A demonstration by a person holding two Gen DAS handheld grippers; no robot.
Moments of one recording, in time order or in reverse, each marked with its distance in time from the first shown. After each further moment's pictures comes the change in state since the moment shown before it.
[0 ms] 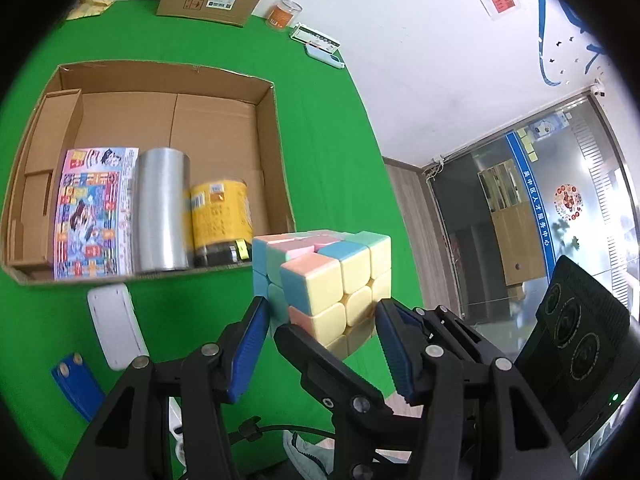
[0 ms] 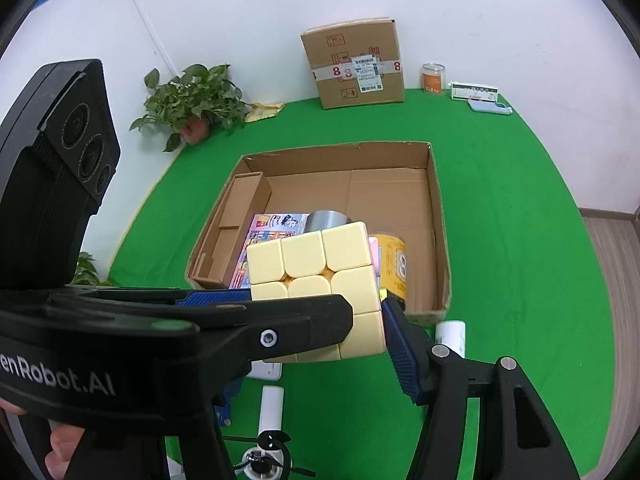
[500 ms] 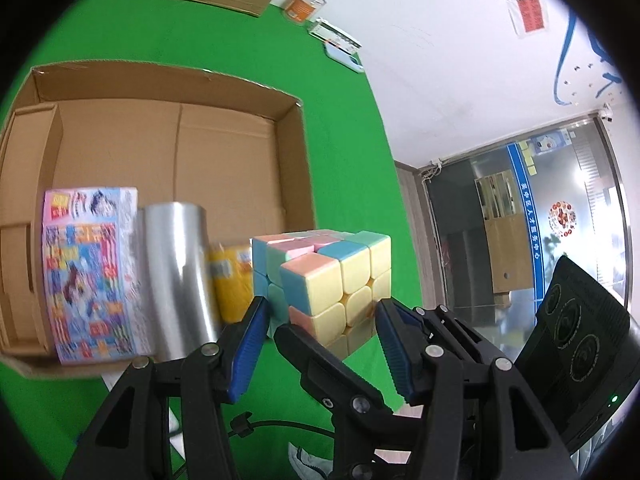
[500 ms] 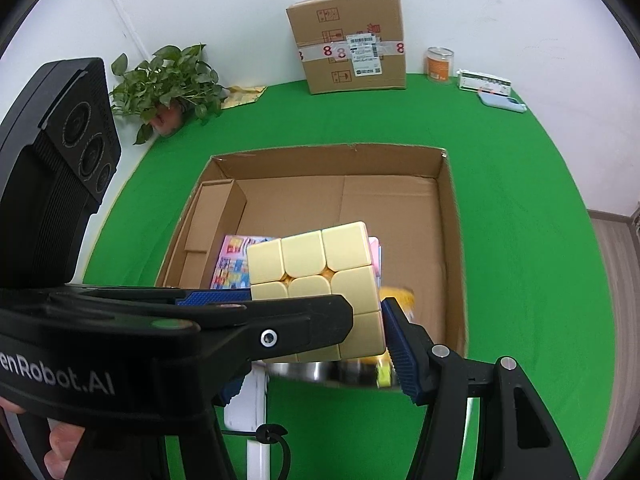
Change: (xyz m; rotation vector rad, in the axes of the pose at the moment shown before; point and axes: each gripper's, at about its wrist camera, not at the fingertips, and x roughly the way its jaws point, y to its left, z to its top) left arm 0.034 0.068 0.097 -0.051 0.058 -0.057; right arm 0.116 0.000 0.089 -0.001 0.081 -0.049
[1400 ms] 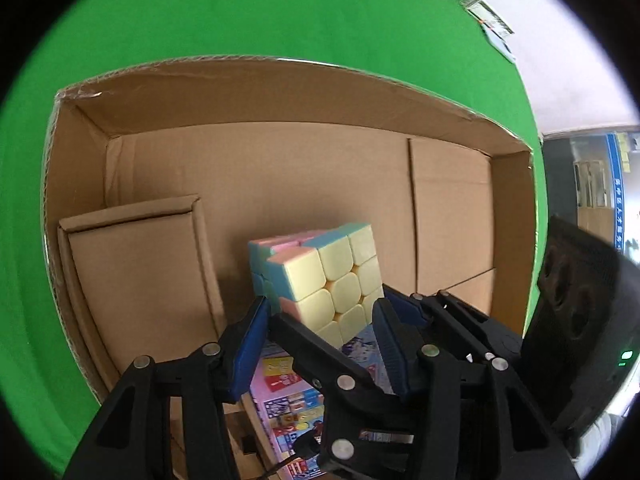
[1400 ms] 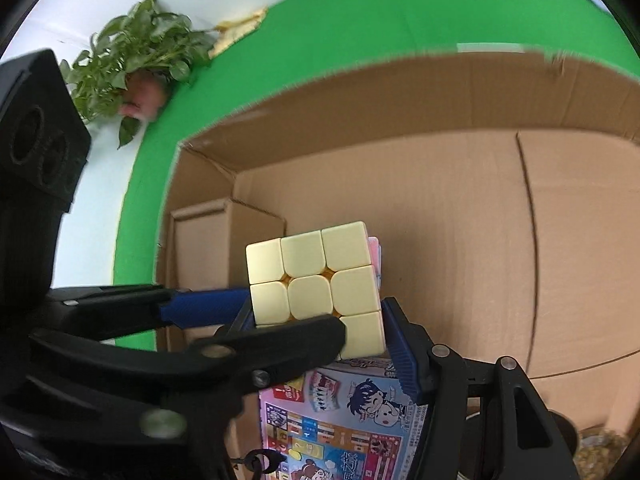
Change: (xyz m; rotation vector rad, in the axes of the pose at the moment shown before) left arm 0.038 0.197 0.139 -0.072 0.237 0.312; right arm 0.324 0.067 0.111 0.192 0.293 0.246
